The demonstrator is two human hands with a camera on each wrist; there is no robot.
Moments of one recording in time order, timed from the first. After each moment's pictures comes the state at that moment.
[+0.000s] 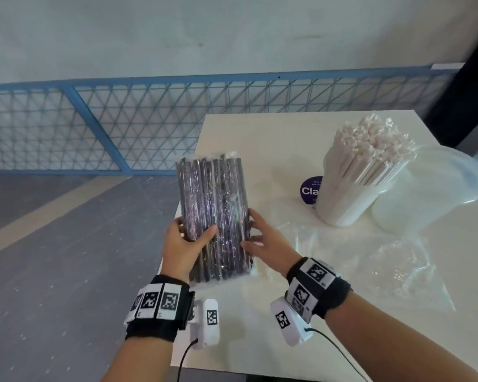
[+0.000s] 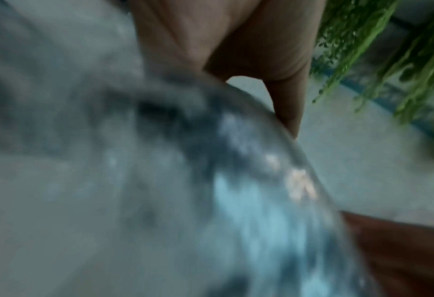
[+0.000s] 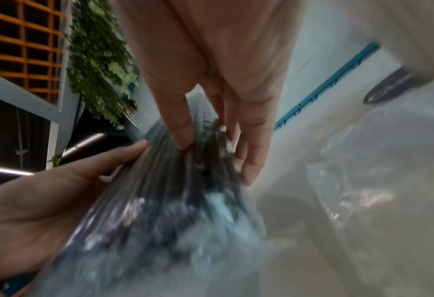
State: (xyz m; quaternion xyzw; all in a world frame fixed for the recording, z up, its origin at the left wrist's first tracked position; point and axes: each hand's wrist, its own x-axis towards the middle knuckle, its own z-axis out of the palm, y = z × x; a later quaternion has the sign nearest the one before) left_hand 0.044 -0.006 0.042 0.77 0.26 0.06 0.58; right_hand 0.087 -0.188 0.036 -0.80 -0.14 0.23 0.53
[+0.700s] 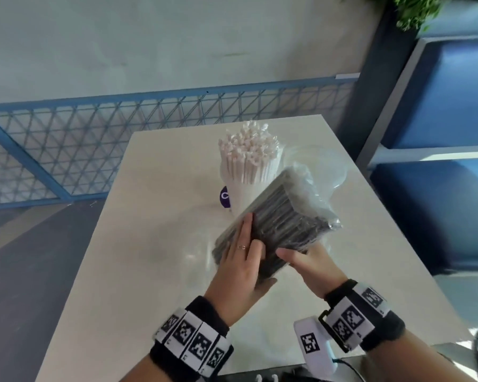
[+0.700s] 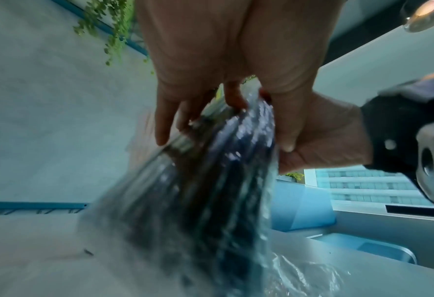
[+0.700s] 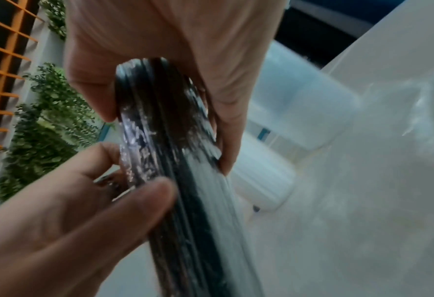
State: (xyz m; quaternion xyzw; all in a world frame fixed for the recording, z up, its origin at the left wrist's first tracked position) left_hand 0.016 -0.250 0.062 0.93 -0.24 0.06 0.28; right_hand 0.038 -0.416 0.061 -0.63 -0.04 0.10 0.77
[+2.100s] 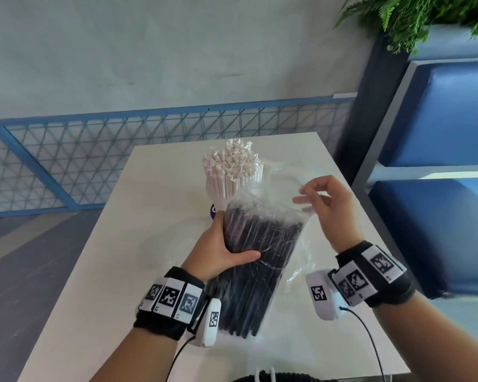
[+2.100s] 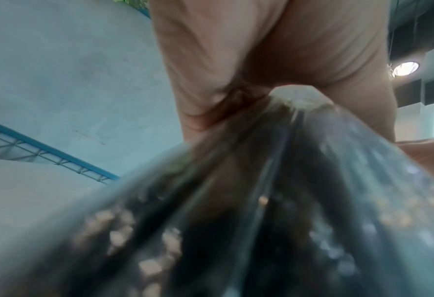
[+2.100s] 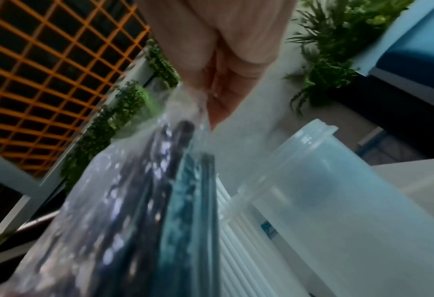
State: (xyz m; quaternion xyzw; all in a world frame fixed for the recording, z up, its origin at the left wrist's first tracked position) left_hand 0.066 -0.265 0.105 0.88 -0.10 -0.05 0.47; right_hand 0.100 -0.485 0.124 -0.76 -0.04 -0.16 0.63
